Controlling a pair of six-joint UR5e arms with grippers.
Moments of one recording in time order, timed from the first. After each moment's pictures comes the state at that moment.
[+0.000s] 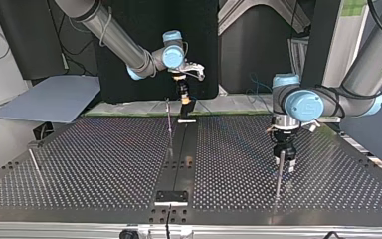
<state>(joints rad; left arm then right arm) 0.01 -1.86 -1.71 -2.65 -1.66 -2.02 2.35 -0.58 1.42 -0.60 1.80 1.53</state>
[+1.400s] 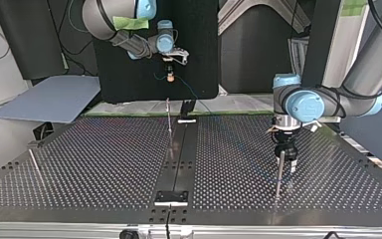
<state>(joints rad) 0.01 -1.86 -1.71 -2.65 -1.67 -2.01 2.26 -0.19 1.42 -0.88 1.83 1.64</state>
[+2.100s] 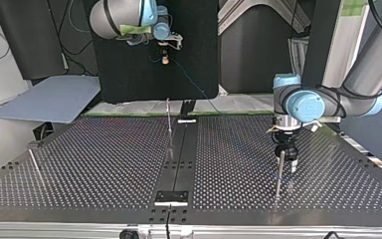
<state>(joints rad) 0.01 -1.86 -1.71 -2.65 -1.67 -2.00 2.23 -0.05 1.47 -0.92 1.84 1.59</state>
